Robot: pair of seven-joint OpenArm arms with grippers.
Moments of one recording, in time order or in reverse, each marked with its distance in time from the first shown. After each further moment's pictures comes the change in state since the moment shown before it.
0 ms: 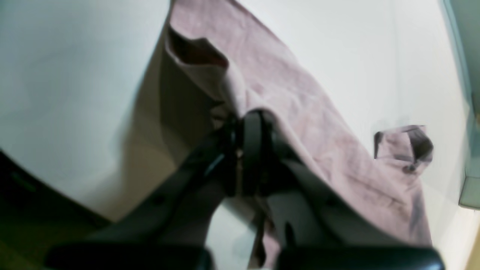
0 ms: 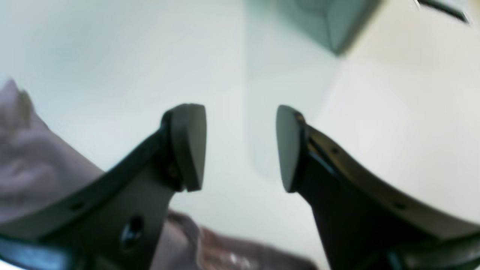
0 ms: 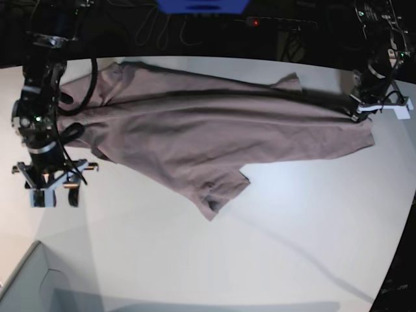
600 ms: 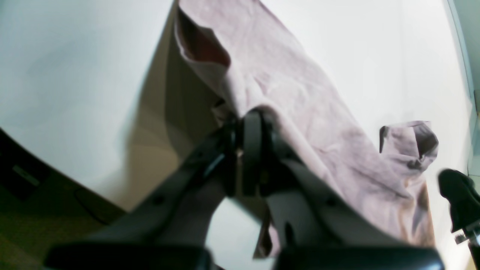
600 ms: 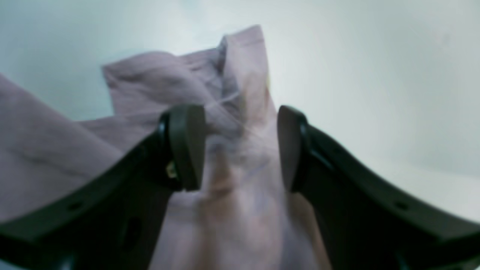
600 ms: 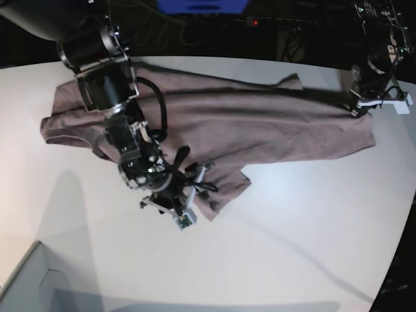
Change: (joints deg) left arm 1.1 0.1 -0.1 0.1 -0.1 0.0 -0.1; right arm 23.7 -7.9 -33.6 -40.2 -0.2 0.4 -0.4
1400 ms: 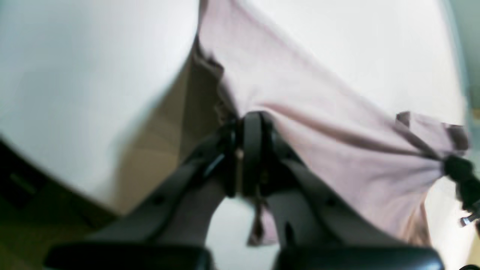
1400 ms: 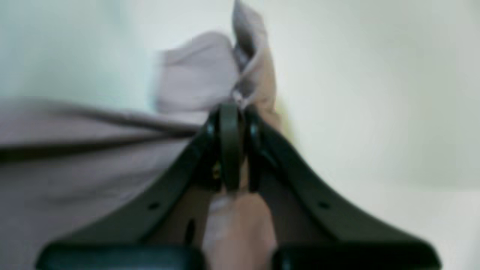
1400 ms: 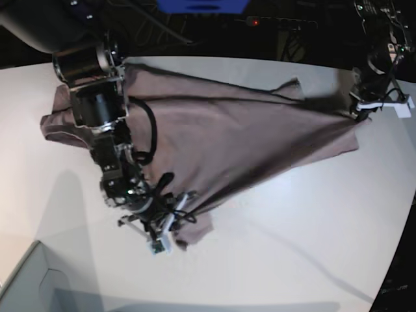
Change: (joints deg) left arm 0.9 0.9 0.1 4.8 -0.1 -0.1 0.4; right arm 2.3 1.4 8.0 3.7 -0.1 -0.1 -0.3
